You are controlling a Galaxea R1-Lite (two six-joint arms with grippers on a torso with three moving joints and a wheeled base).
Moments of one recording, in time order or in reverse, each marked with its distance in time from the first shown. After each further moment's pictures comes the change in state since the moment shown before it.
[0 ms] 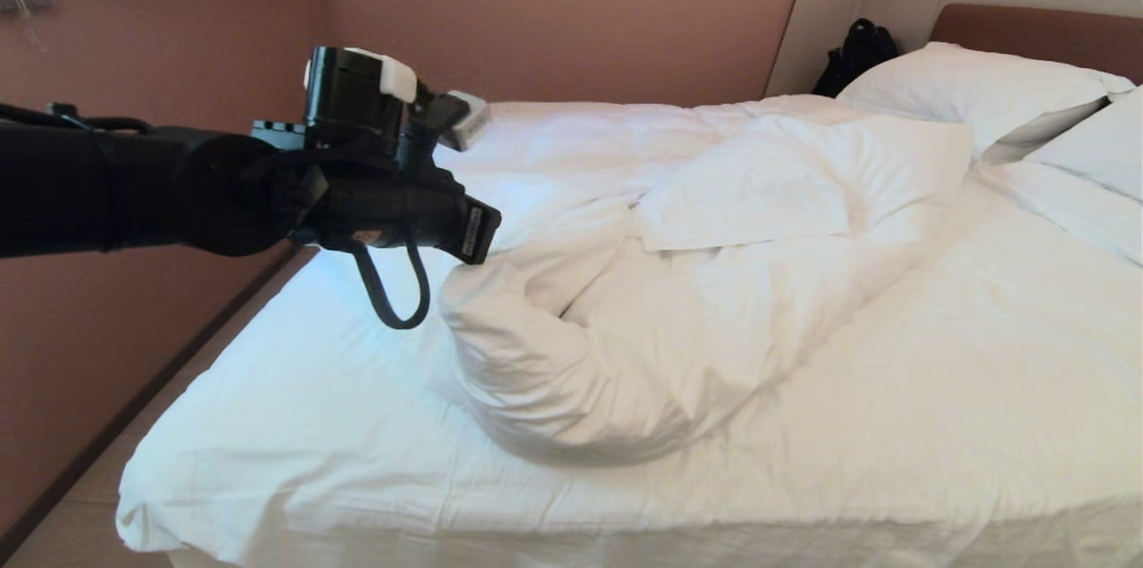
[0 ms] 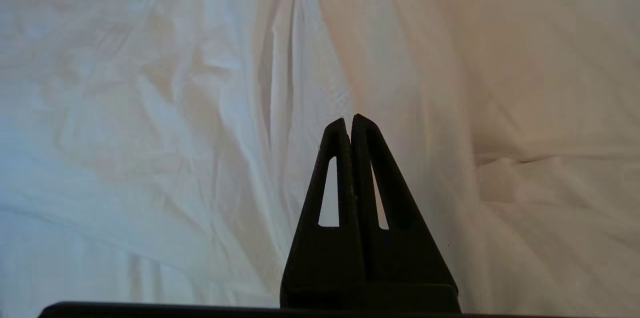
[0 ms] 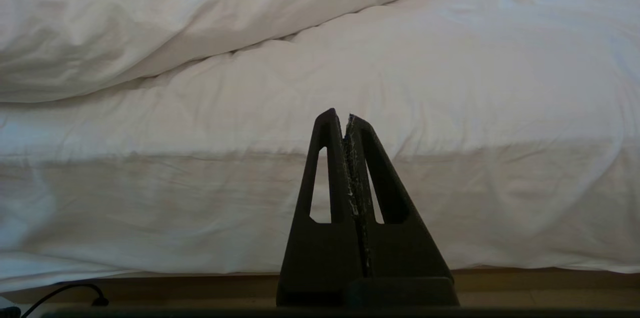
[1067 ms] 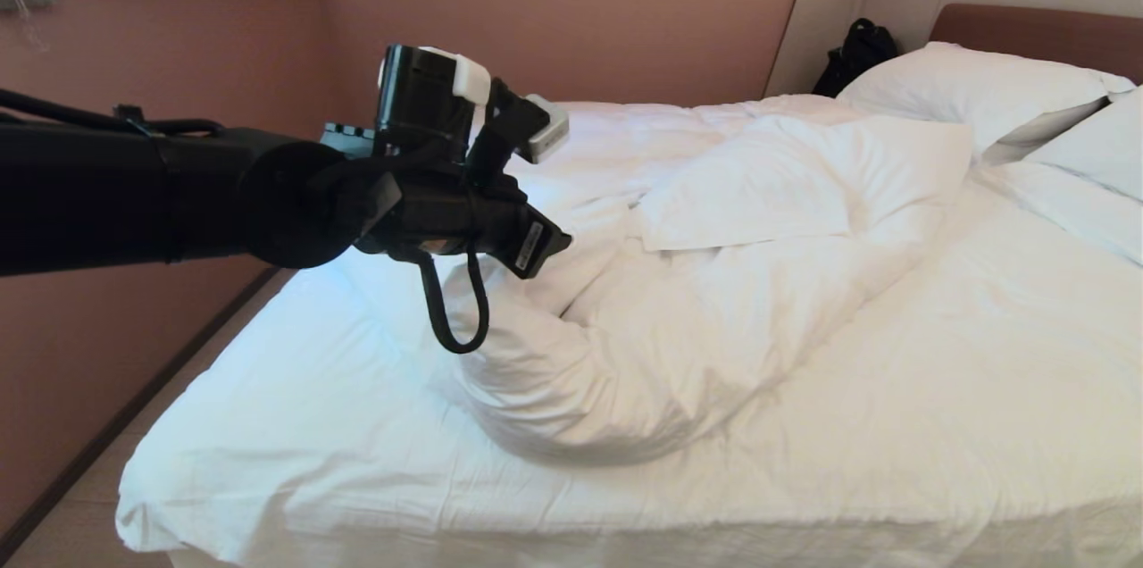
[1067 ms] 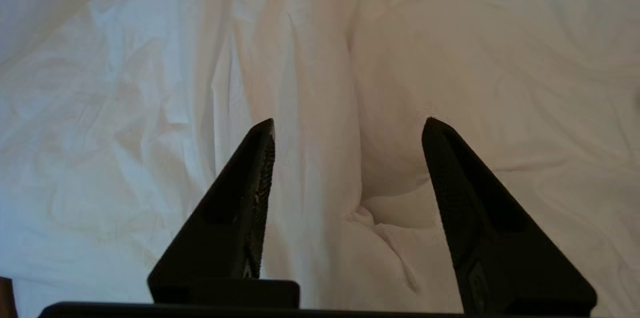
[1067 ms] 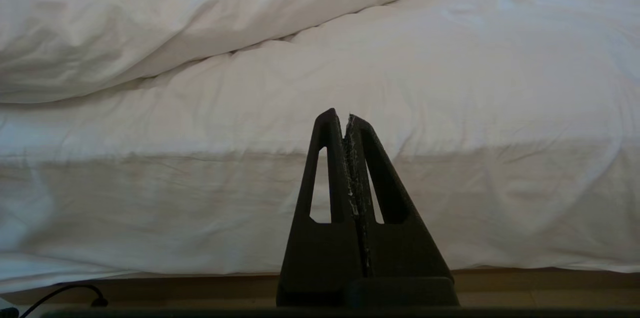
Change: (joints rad) left arm -0.149 0.028 -0.050 0.003 0.084 0.112; right arm 0.000 0.000 0.000 0.000 0.000 0.000
